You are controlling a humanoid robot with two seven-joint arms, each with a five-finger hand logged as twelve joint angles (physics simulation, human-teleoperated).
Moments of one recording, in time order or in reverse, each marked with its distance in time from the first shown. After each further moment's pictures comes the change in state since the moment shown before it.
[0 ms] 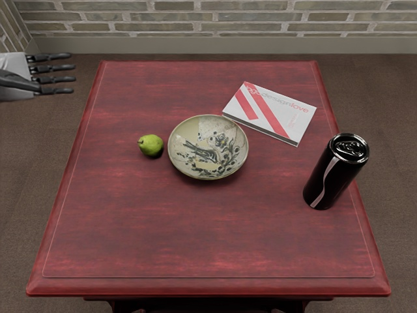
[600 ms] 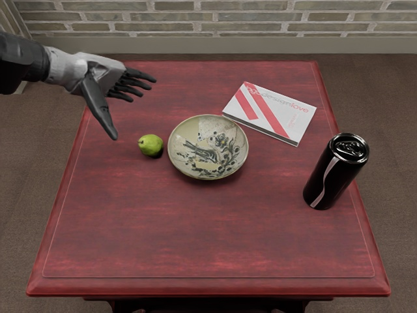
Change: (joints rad) left arm -0.211 -0.249 -0.023 -0.262 0.819 0.000 0.034; right arm 0.000 0.000 0.000 0.000 0.000 0.003 0.000
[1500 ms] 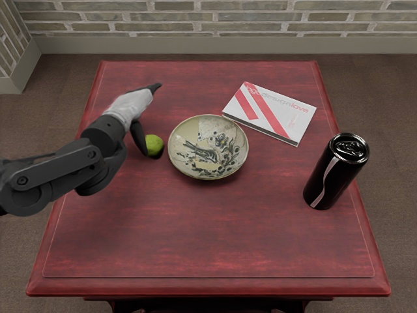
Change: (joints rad) left arm 0.308 -0.324 0.155 -0.092 1.018 0.839 0.001; right arm 0.001 0.000 0.000 -0.001 0.000 -0.004 0.000
